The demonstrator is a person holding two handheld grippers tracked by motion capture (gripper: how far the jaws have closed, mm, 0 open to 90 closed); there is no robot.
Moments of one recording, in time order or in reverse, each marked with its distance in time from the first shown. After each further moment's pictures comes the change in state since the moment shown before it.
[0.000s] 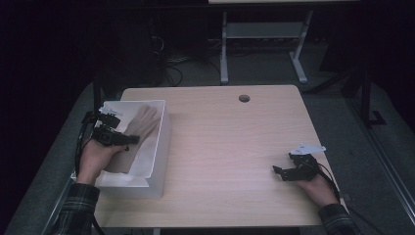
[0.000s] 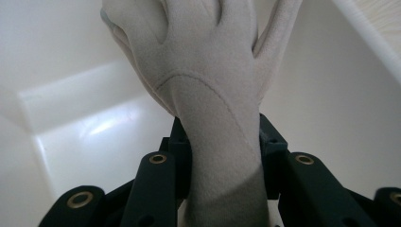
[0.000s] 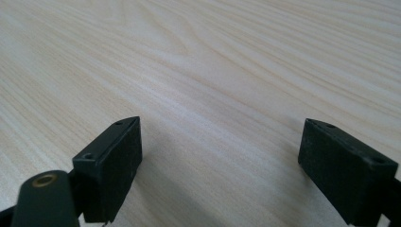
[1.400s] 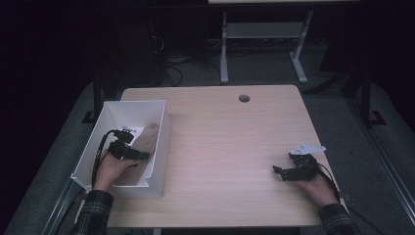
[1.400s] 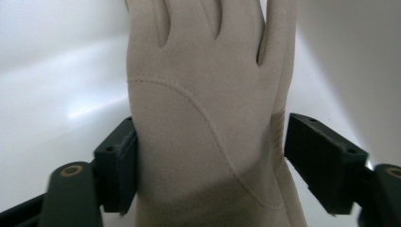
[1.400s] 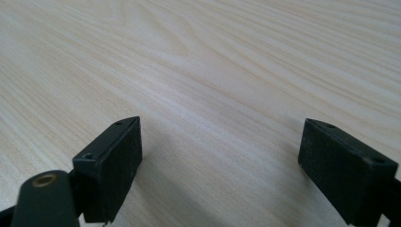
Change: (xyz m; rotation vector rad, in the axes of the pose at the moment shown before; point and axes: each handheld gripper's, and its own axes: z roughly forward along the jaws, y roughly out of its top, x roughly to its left) left arm 0.008 -0.032 0.065 0.093 0.052 -0.023; right arm 0.000 0.000 0.000 0.000 -0.001 0.000
